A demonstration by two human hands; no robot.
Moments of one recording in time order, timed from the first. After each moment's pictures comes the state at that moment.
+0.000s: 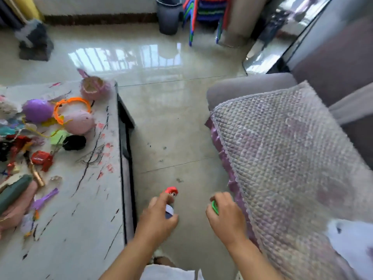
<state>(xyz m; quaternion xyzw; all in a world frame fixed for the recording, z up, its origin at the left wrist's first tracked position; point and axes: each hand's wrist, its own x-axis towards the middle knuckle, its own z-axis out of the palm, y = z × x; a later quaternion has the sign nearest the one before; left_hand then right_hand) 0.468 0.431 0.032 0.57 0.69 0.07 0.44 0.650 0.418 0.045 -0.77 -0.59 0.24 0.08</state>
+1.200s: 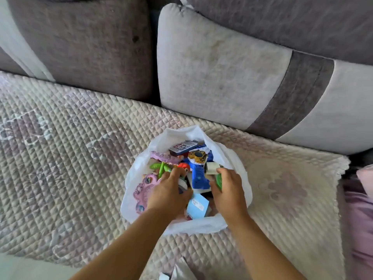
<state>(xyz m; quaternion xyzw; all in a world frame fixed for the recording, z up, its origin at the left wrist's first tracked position) 1.236 0.185 -0.028 0.89 0.25 -0.19 0.33 1.289 0.032 -0.047 -0.95 -0.08 0.14 0.27</state>
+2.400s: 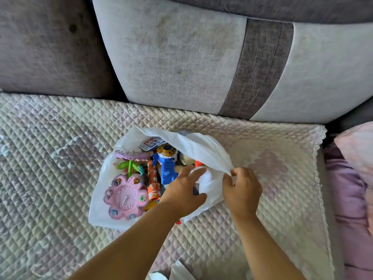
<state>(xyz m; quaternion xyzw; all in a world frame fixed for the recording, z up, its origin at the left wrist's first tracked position) 1.272 0.098 -0.056 0.87 0.06 -0.25 0.42 1.298 -0.048 -0.044 -0.96 0.11 0.03 0.25</state>
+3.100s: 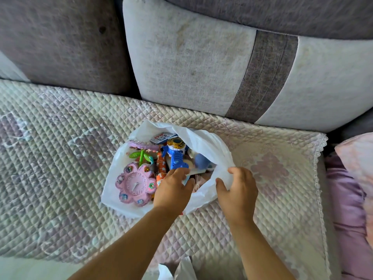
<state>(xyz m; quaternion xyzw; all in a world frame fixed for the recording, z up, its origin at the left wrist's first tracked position) 1.230 0.108 -0.030 0.87 0.23 -0.13 0.42 1.261 -0.035 -0.019 -0.96 0.05 0.02 0.27</state>
